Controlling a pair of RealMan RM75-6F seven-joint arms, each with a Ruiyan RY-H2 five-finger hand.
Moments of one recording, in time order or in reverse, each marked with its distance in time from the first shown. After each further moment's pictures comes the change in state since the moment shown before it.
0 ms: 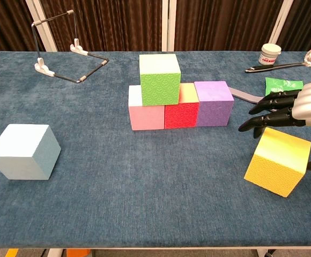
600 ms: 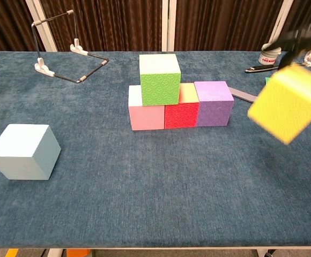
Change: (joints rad) left arm 0.022 0.005 -0.006 -0.010 0.077 0.045 -0.030; right arm -0.065 0.185 0.055 -0.193 0.184 0.176 -0.004
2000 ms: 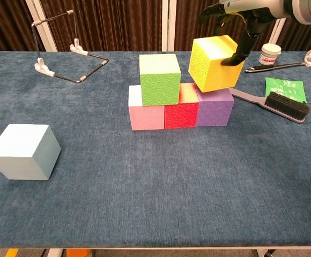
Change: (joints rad) left arm 0.066 0.074 0.069 0.125 0.178 0.077 -0.245; right arm 0.472 -0.326 0.286 -0.241 1.462 0.005 -0.977
